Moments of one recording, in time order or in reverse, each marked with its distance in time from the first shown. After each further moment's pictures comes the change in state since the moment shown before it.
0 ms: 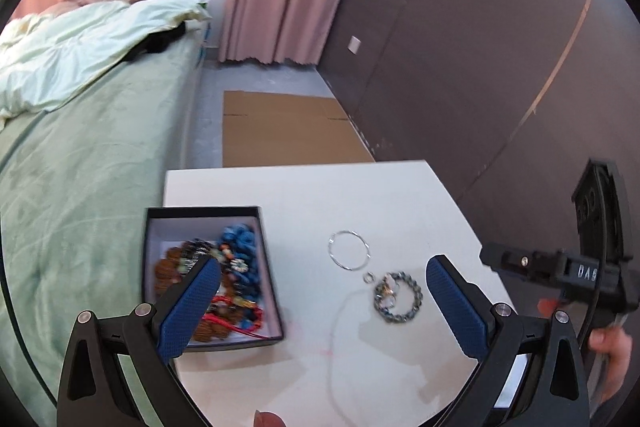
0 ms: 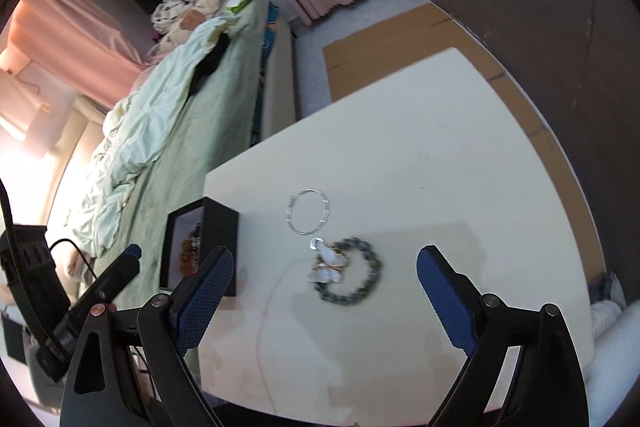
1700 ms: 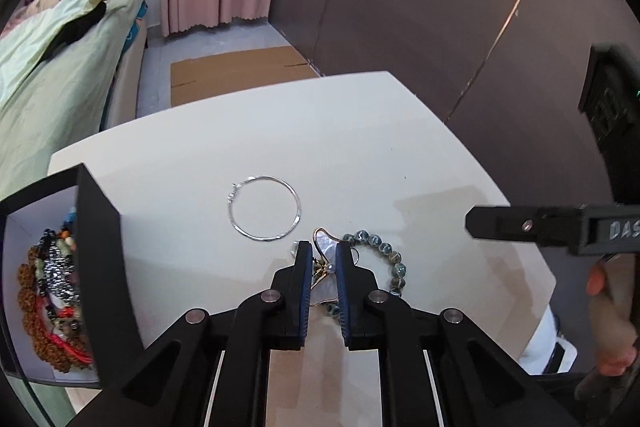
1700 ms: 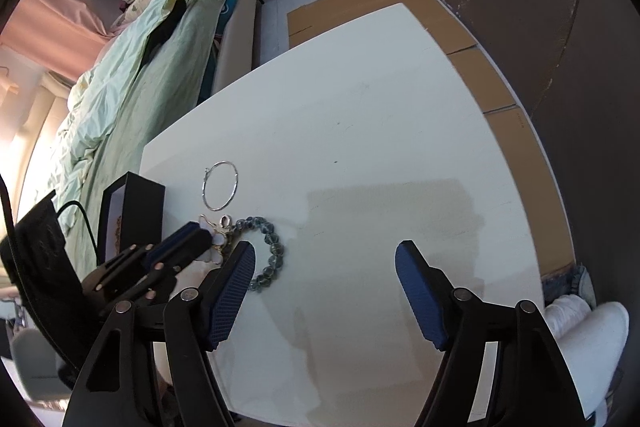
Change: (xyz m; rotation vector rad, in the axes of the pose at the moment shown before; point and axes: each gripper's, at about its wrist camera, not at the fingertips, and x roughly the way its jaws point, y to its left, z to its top) left arm 0.108 -0.058 -0.032 0.157 0.162 -0.042; right arm 0.022 -0.053 0.002 -0.023 0.134 -0.105
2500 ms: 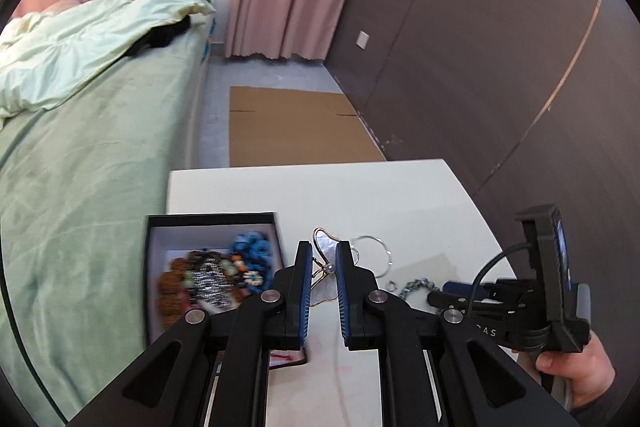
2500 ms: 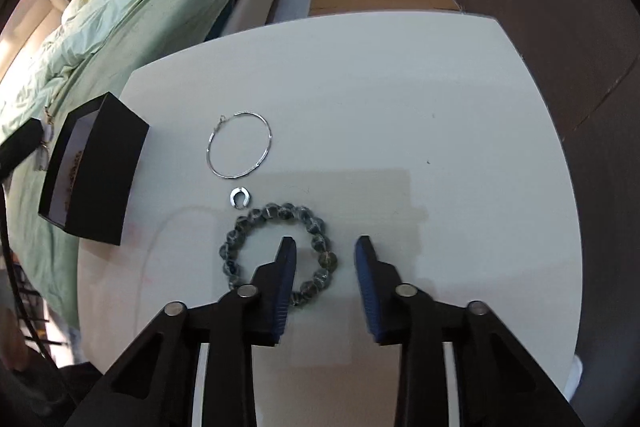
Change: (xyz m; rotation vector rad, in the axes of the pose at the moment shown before) left arm -0.101 0.083 0.011 -0.188 -0.153 0.077; right arm 0.053 0.068 -0.008 -0.266 0.066 -0.185
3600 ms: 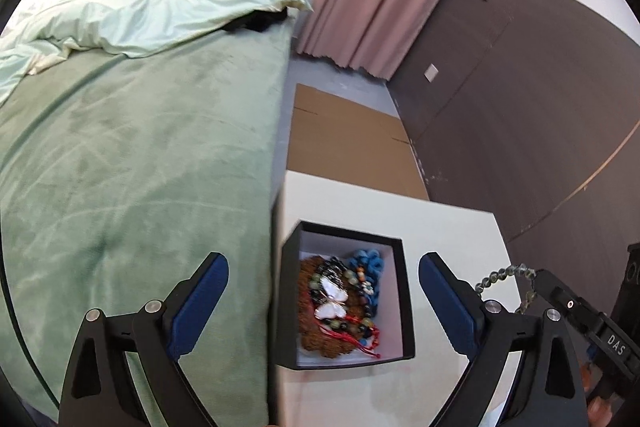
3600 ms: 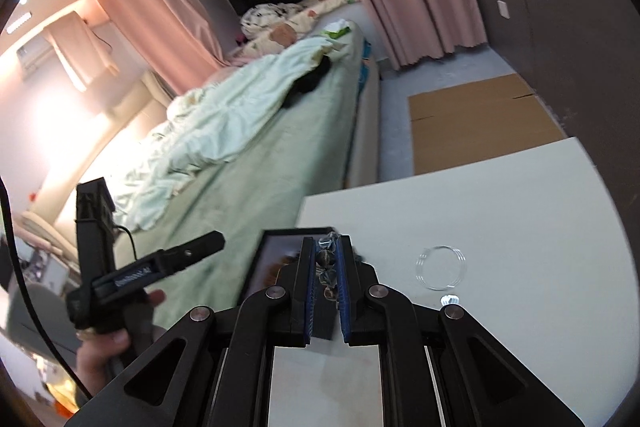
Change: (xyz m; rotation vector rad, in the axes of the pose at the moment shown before) left arm -0.042 0.099 0.008 -0.262 -0.034 0.085; right arm -0.106 0.089 0.014 0.039 -0.435 0.400
